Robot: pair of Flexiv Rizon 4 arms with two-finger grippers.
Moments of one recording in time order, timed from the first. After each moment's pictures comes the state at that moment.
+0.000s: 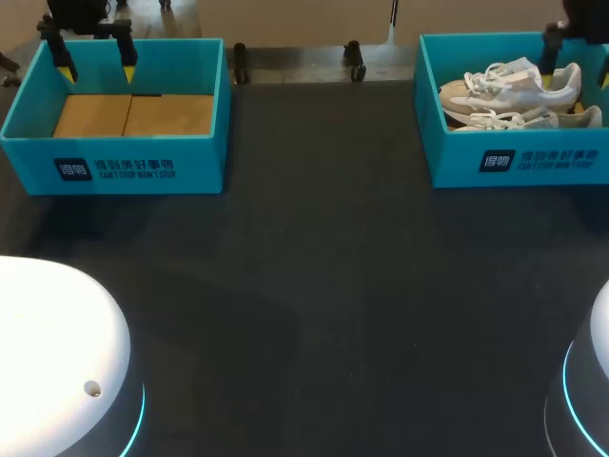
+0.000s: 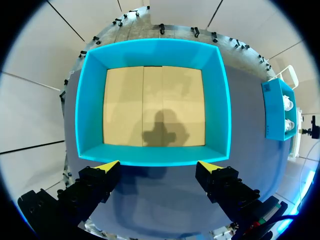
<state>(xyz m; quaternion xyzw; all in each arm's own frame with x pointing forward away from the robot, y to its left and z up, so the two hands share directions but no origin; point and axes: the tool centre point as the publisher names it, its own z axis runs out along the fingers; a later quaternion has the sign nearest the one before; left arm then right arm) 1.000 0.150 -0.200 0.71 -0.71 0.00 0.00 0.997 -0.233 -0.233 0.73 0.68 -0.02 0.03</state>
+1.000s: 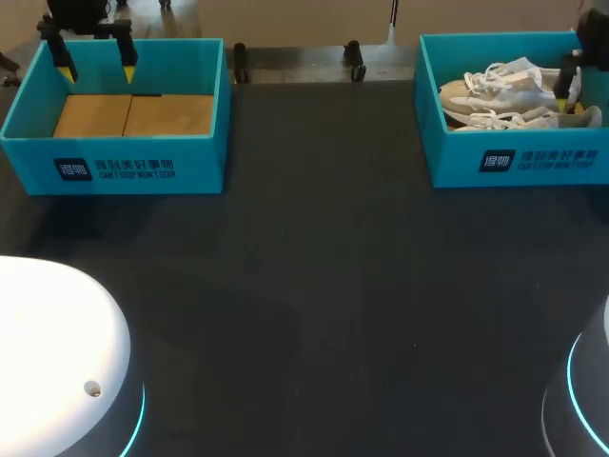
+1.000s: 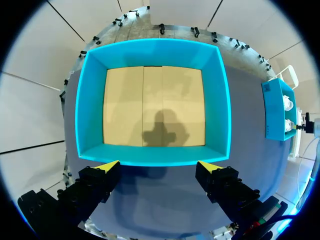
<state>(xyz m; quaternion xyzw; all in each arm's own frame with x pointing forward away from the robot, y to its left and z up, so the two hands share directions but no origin) 1.000 0.150 -0.200 0.71 -0.71 0.00 0.00 1.015 -0.284 -0.294 0.73 0.68 -0.03 0.02</state>
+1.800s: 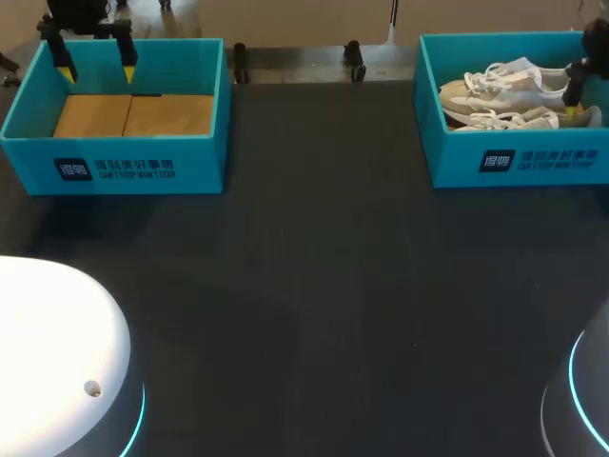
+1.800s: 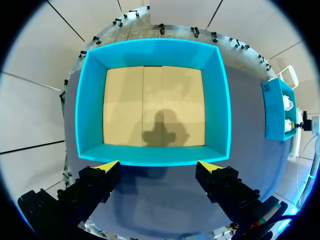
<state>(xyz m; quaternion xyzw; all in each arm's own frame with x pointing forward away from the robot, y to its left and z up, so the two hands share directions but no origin) 1.000 0.150 -0.200 0.71 -0.71 0.00 0.00 1.022 -0.305 -0.318 0.72 0.69 -0.03 0.01</state>
